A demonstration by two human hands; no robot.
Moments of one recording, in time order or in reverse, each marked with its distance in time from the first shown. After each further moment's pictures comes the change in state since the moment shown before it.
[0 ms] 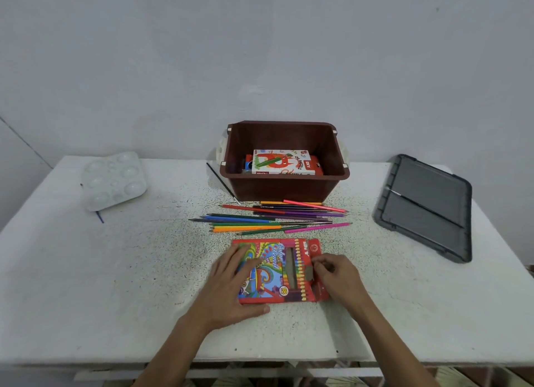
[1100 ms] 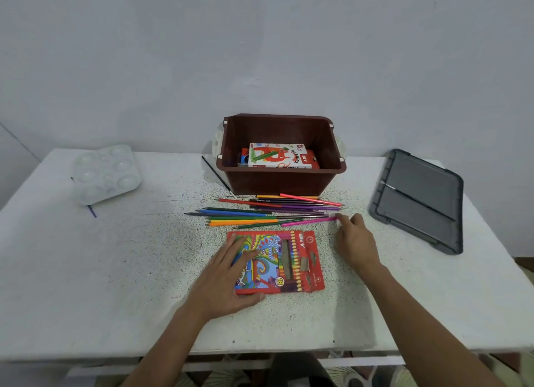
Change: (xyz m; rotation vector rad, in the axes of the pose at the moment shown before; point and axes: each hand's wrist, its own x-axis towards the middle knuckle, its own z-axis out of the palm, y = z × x) left_hand 0.005 -0.005 0.001 0.002 0.032 0.023; right_hand 0.066 0.030 -0.033 -0.619 0.320 -0.188
